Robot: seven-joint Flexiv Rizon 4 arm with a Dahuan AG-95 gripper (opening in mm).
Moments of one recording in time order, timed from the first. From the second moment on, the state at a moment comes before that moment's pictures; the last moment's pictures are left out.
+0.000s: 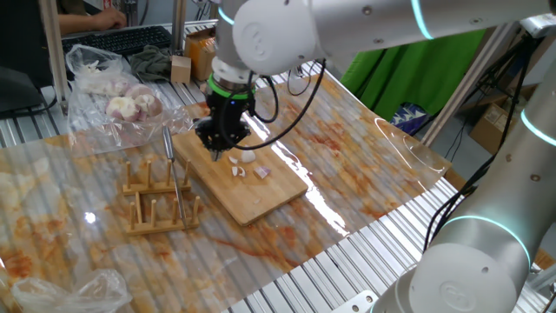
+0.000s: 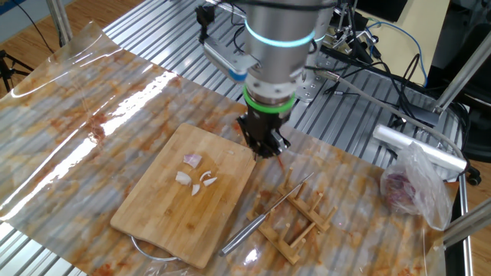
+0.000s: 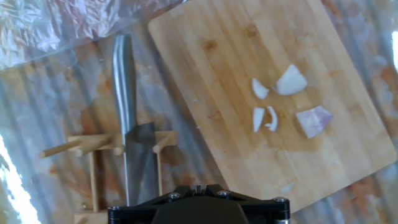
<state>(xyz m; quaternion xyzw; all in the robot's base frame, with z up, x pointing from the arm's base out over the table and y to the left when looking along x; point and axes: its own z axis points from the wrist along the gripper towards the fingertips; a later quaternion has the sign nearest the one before) 0.501 0.113 0.145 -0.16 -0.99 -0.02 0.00</state>
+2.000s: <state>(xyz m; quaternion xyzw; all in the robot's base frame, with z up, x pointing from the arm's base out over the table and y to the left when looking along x) 0.513 0.140 0.113 -0.17 -0.99 -0.02 0.00</state>
